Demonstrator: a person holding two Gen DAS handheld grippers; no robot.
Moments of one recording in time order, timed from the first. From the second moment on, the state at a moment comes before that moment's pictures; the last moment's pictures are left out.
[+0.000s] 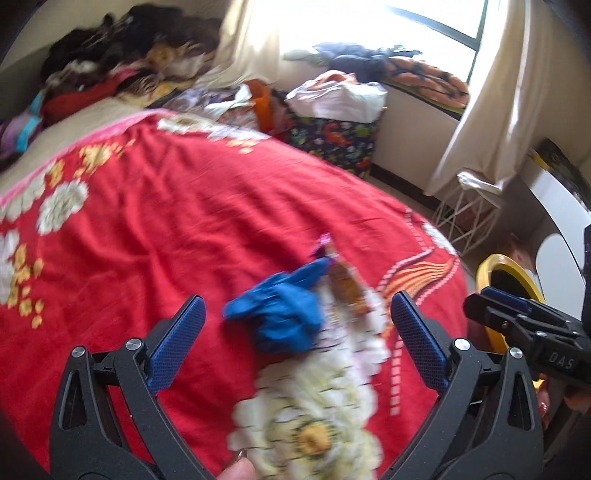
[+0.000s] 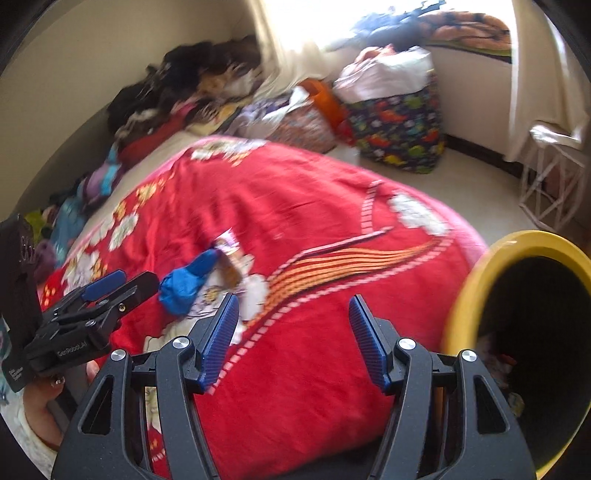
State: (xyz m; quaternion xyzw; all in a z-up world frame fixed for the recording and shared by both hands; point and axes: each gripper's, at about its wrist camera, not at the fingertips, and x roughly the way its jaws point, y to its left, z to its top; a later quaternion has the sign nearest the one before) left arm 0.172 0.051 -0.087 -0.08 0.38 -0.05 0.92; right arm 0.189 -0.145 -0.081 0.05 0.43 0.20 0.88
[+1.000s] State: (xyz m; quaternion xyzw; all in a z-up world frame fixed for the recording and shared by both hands) left arm 0.183 0.021 -0.096 -0.14 0.41 -0.14 0.89; right arm 0.183 -0.173 -0.090 0.13 0.45 0.19 0.86
